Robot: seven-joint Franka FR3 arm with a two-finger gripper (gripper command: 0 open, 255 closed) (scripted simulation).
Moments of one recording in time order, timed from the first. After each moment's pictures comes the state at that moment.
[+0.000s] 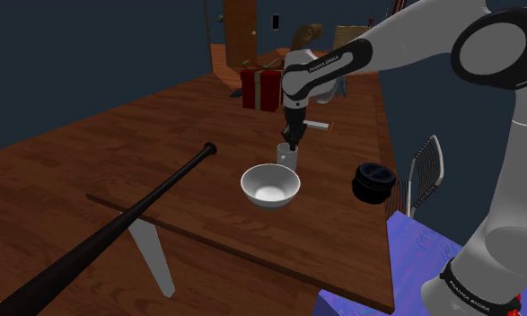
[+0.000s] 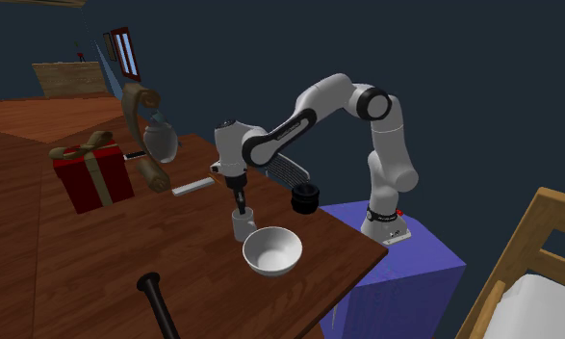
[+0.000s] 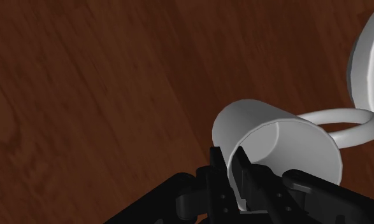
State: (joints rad) arm -0.05 0.30 0.04 -1.80 0.00 2.02 -0.11
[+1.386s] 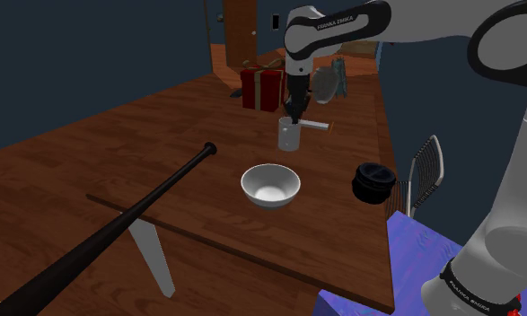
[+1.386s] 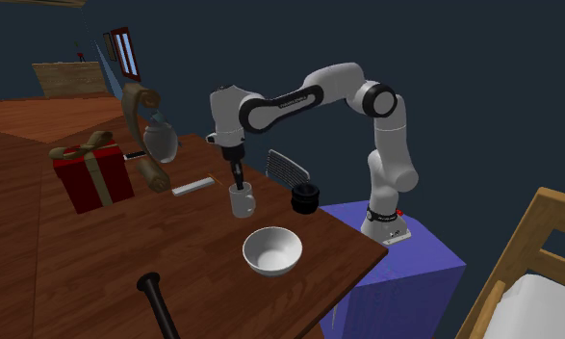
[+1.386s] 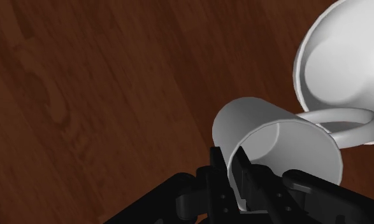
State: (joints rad) arm -0.05 0.23 0.04 -1.60 0.00 1.76 -0.12
